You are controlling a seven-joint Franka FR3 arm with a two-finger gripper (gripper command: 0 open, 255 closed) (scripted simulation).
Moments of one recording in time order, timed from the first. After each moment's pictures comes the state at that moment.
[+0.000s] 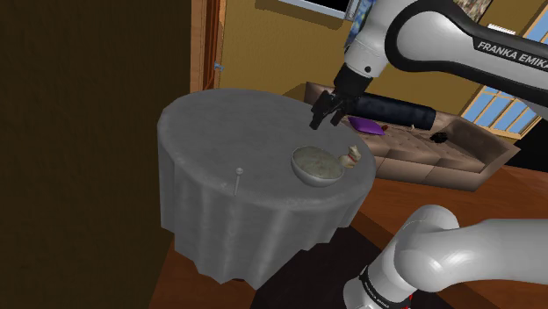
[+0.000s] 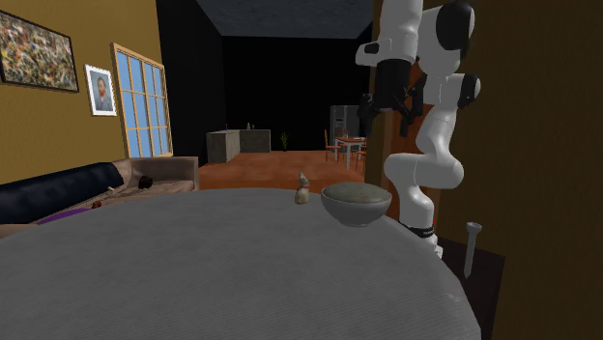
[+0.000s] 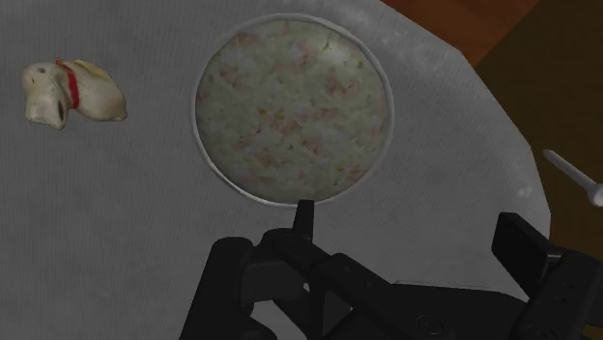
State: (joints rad) arm 0.01 -0.78 0.05 -2.31 0.04 1.71 0.15
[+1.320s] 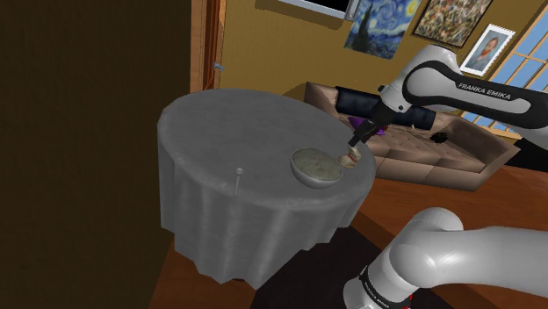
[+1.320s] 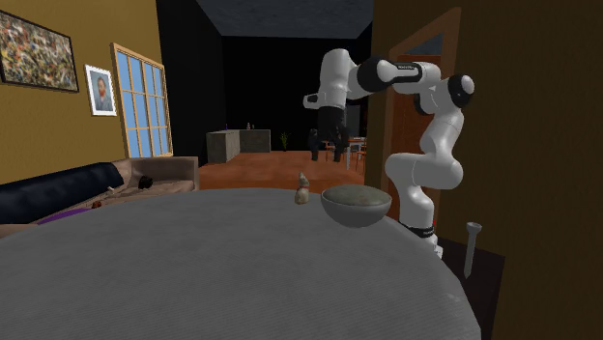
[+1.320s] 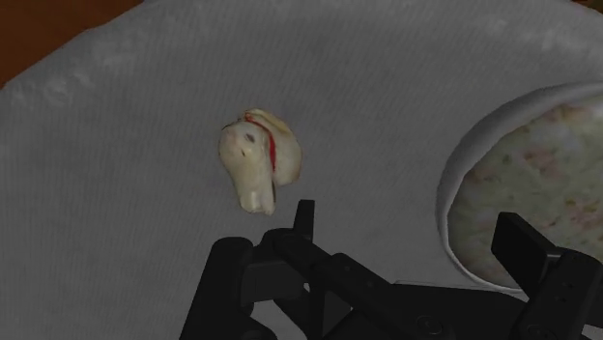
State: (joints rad) arm -0.11 -0.86 -0.41 -2.53 -0.16 1.89 -0.31
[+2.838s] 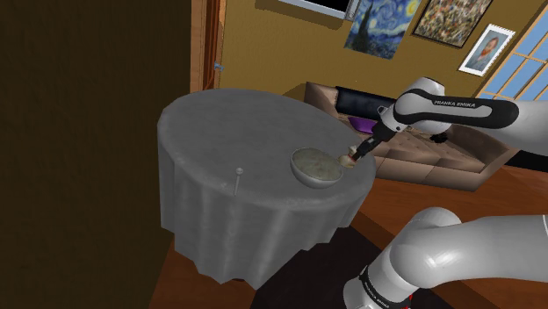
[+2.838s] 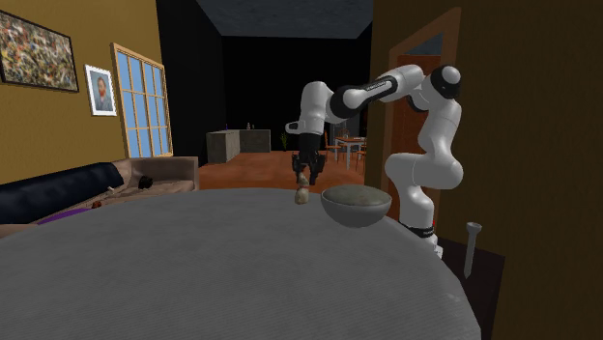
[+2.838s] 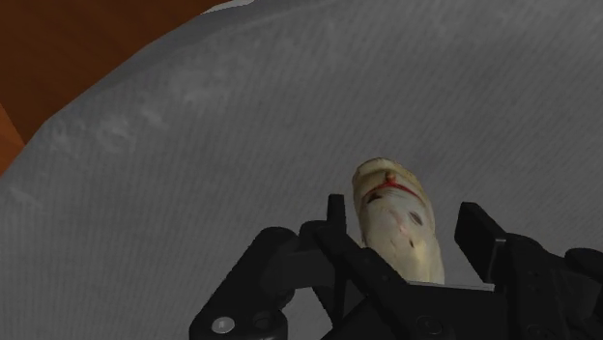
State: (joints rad) arm -0.10 -0.70 -0.69 -2.57 -0.23 2.11 -0.54
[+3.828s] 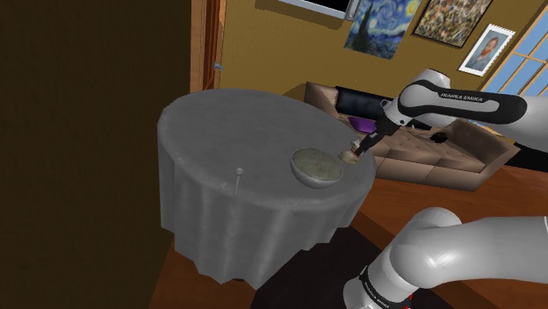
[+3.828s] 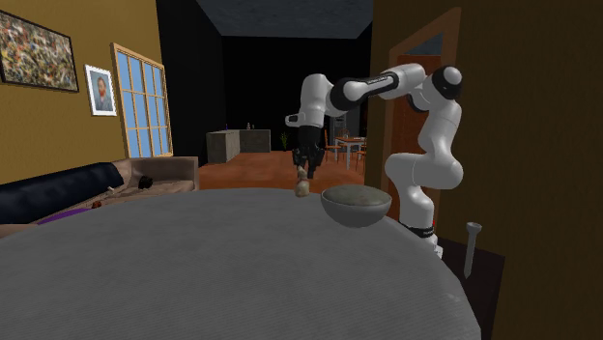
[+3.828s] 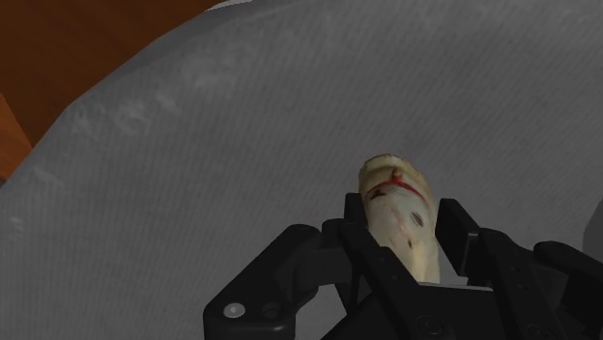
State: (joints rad) arm -0.09 -0.72 -0.66 -2.52 -0.22 2.05 -0.53
